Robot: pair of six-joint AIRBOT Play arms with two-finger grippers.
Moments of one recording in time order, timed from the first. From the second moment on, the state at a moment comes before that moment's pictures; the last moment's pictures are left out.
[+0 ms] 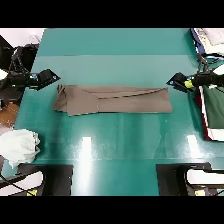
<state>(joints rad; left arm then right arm) 0.17 -1.27 1.12 0.90 -0.86 -1.35 -0.23 -1.47 1.24 -0.96 1.02 1.42</state>
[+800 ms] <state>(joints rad) 0.06 -1.28 1.15 0.88 -1.16 -1.31 -0.44 -1.70 1.24 -0.81 1.38 1.20</state>
